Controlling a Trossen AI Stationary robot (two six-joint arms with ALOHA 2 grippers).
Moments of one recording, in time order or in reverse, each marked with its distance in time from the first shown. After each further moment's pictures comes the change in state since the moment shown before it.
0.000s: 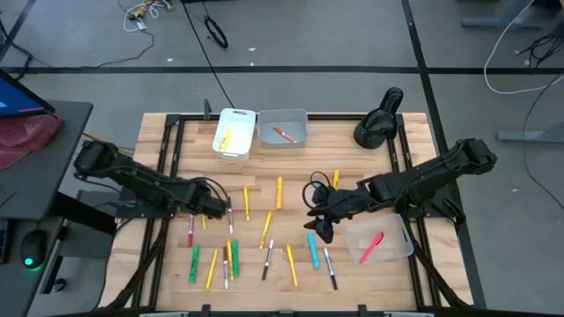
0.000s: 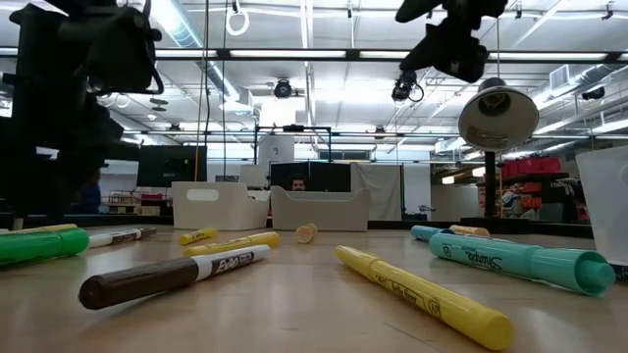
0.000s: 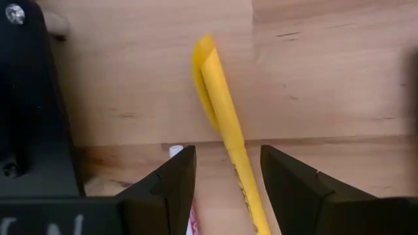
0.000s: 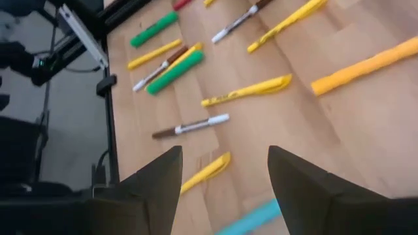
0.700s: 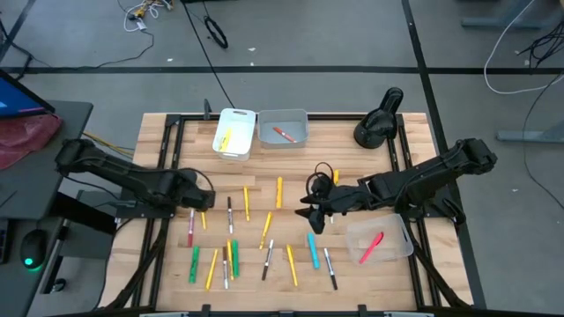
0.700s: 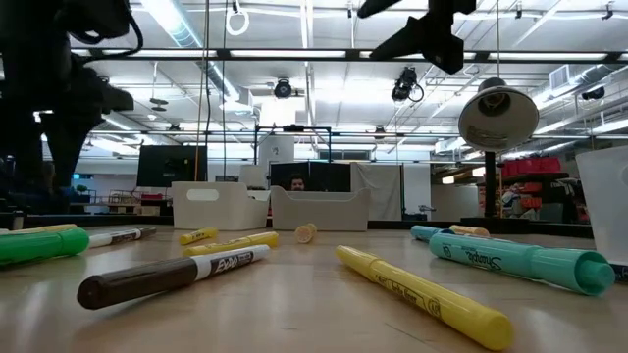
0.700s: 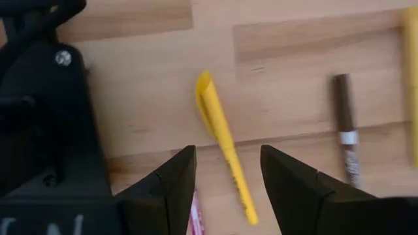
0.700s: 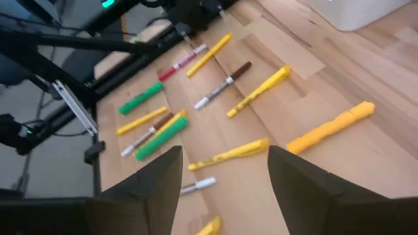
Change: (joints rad) left arm -0.002 -0.310 0.001 -0.131 -0.074 0.011; right arm -0.016 0.000 0.000 0.123 0.208 0.007
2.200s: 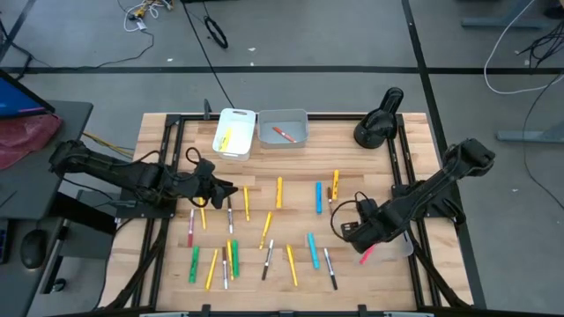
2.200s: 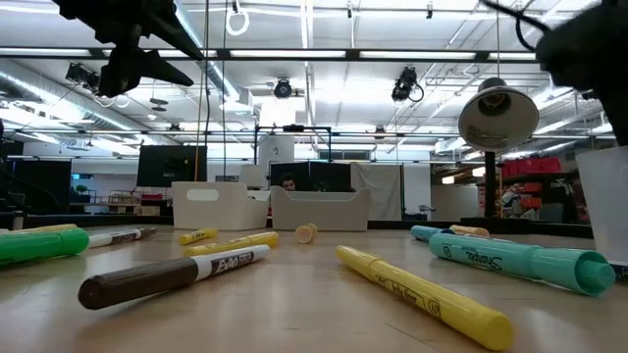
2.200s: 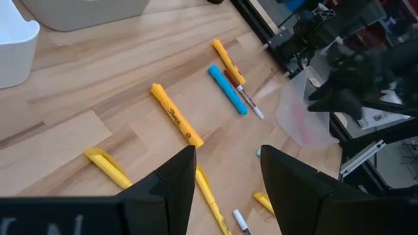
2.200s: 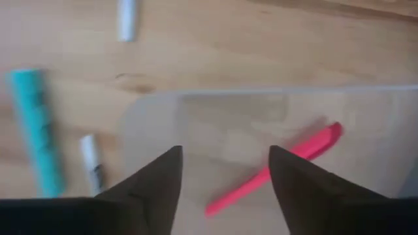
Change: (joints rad) left arm 0.009 -0.199 0.000 0.742 -0.260 0.697; right arm 0.292 0.014 -0.070 -0.809 -0.235 1.229
